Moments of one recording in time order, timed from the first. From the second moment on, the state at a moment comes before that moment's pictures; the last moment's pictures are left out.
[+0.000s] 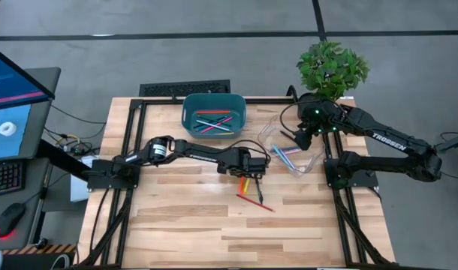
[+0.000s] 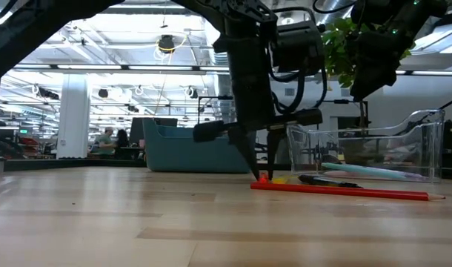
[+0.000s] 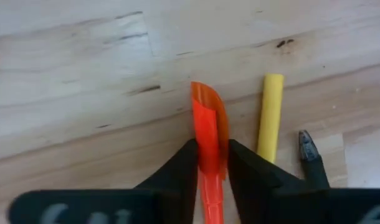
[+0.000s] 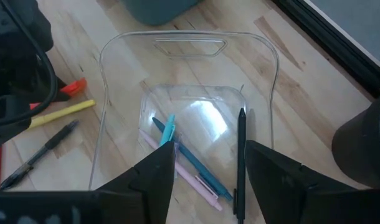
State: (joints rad) left arm -0.04 2.39 1.94 -0.94 -0.17 -1.40; right arm -0.58 0.89 0.81 -0.88 -0.08 0.02
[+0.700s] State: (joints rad) left arm -0.05 2.23 1.94 -0.94 -0.26 -1.36; right arm -0.58 0.89 0.81 -0.78 -0.24 0.06
